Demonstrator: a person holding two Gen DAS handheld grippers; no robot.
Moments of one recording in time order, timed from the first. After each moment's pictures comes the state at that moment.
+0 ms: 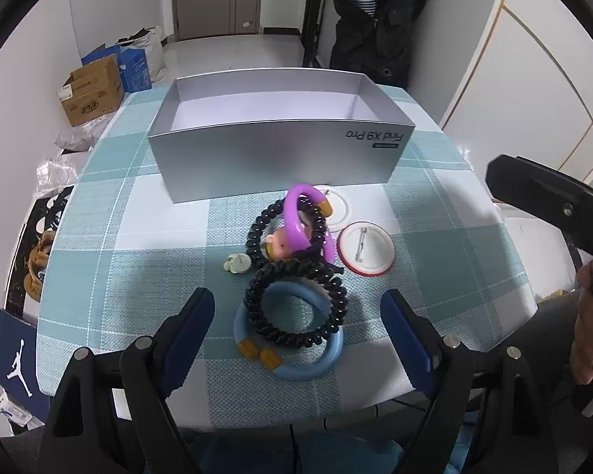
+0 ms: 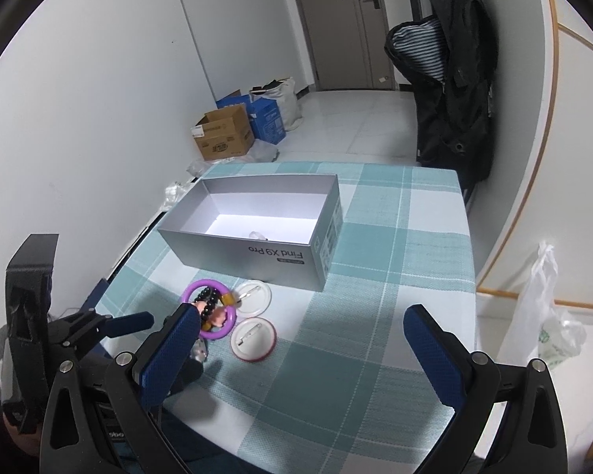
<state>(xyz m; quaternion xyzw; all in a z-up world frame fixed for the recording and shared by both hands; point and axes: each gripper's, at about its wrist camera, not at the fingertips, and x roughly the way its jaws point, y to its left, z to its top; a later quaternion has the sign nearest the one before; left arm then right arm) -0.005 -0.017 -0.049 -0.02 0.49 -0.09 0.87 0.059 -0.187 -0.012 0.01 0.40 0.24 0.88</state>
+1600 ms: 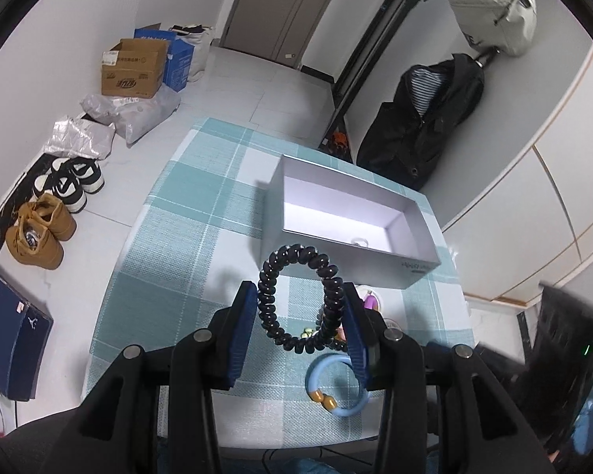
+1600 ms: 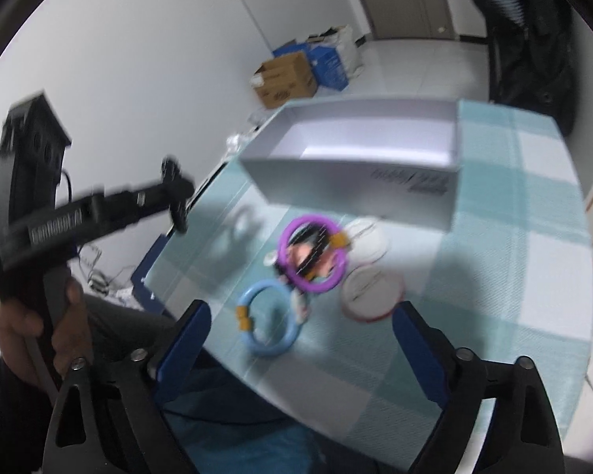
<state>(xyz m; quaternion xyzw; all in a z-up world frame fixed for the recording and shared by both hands) 0.010 0.069 -0.011 -0.19 0.43 -0.07 0.88 0.041 -0.123 -0.047 0.03 0.48 0.35 0.80</state>
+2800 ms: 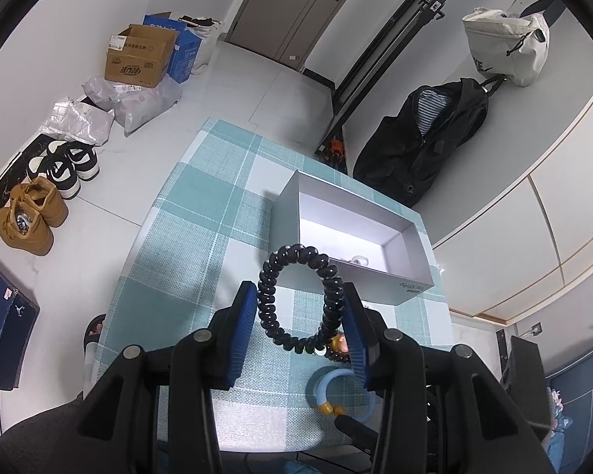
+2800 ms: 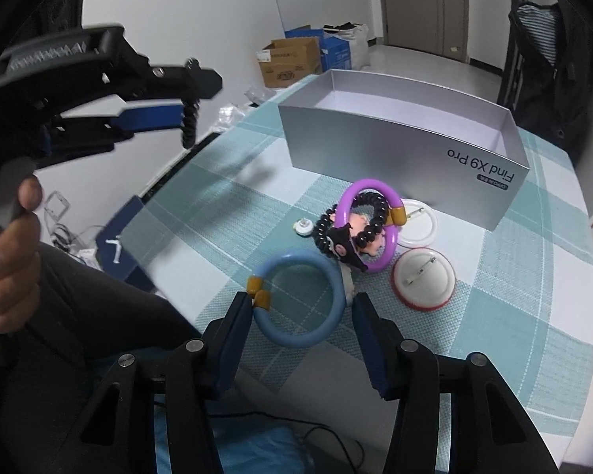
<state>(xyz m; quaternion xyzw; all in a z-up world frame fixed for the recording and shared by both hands) 0.013 0.093 -0.007 -0.24 0.42 -0.08 0.87 0.015 -0.082 -0.060 -0.07 0.47 0.33 0.82</state>
